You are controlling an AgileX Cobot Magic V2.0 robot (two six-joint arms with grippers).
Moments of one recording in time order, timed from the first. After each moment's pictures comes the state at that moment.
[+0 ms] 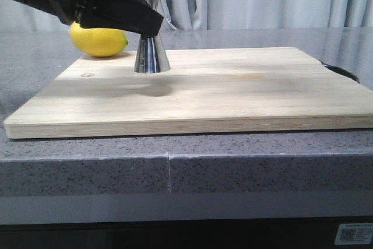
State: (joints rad) left arm -0.27 1.72 -1.13 -1.38 1.14 1.87; right arm 0.65 1.39 -1.09 -1.41 0.15 0.97
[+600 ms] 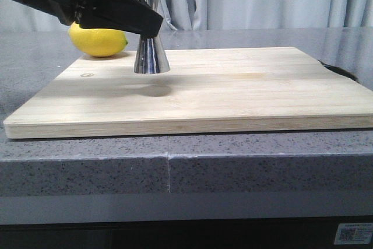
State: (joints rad) left arm -0.27 1.72 -1.13 -1.38 1.14 1.86; right arm 0.32 1.36 -1.05 -1.41 -0.14 1.18
